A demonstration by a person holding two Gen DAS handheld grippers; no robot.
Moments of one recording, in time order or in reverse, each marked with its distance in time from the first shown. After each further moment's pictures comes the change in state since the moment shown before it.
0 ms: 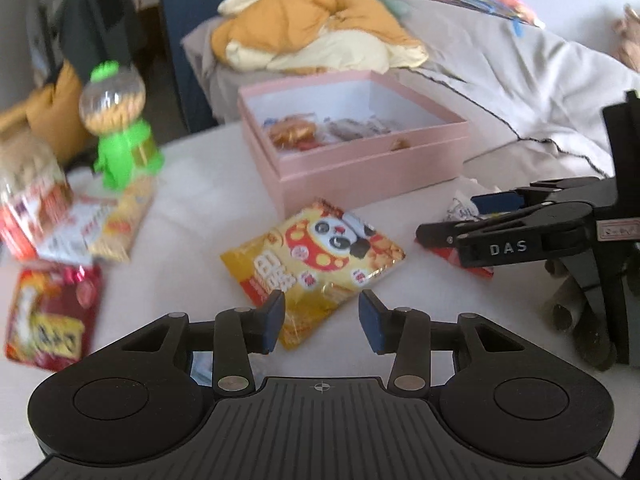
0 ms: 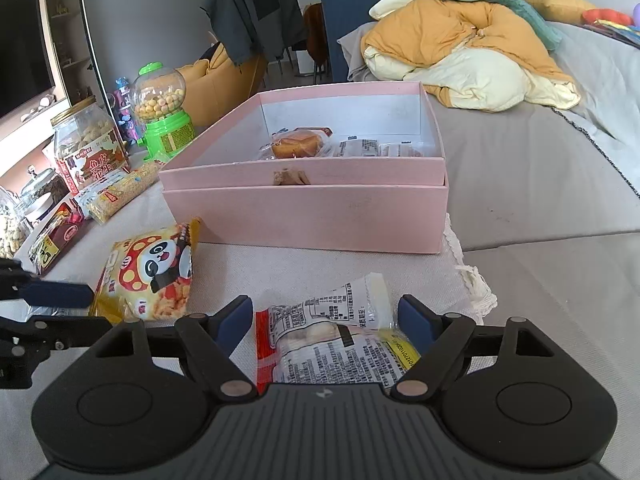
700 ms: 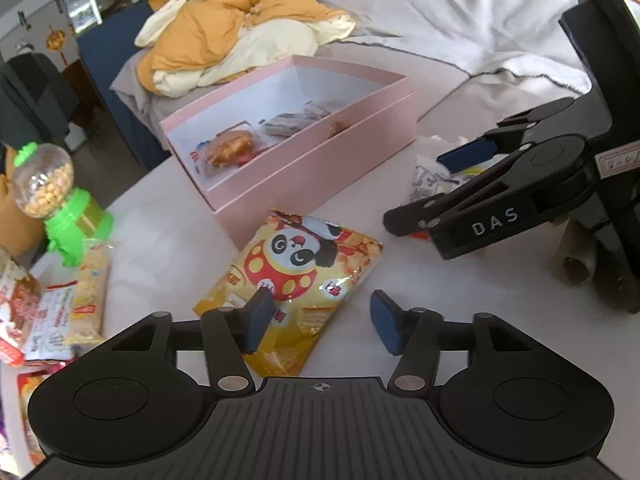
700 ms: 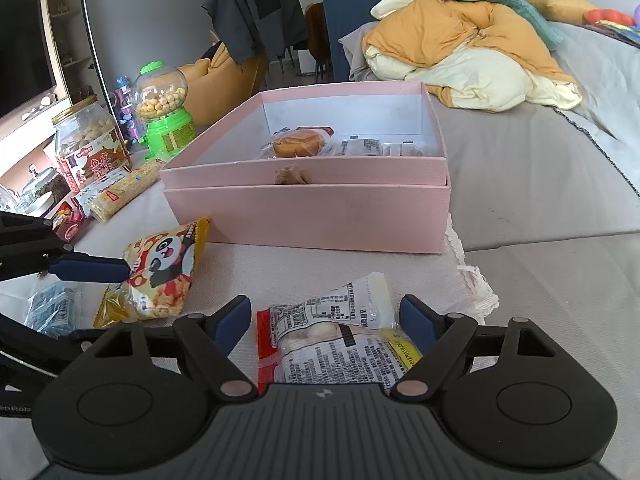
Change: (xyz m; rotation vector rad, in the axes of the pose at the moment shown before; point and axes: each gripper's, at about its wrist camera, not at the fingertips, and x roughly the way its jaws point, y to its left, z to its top) left arm 0.036 -0.019 0.010 0.284 0.048 -0.070; right arm 0.000 0.000 -0.001 0.000 0.001 0.004
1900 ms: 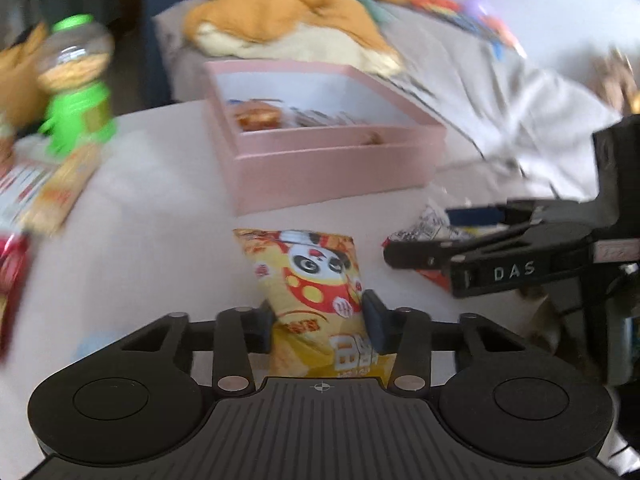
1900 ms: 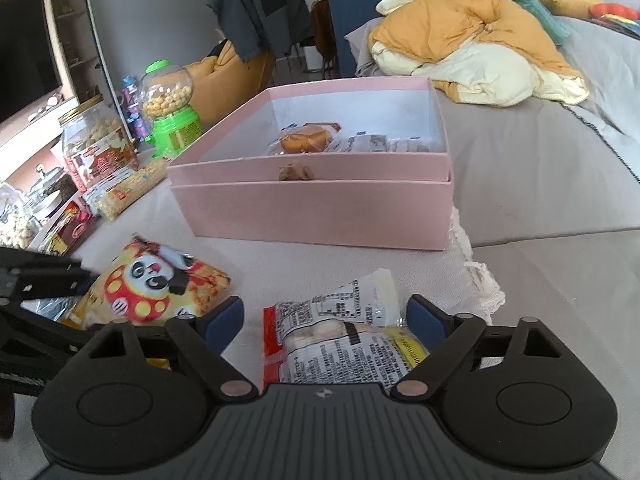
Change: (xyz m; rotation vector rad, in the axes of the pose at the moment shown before) left arm -0.012 0.026 -0.035 -0.435 -0.088 -0.113; right arm 0.001 -0.002 0.002 -0.005 0.020 0.041
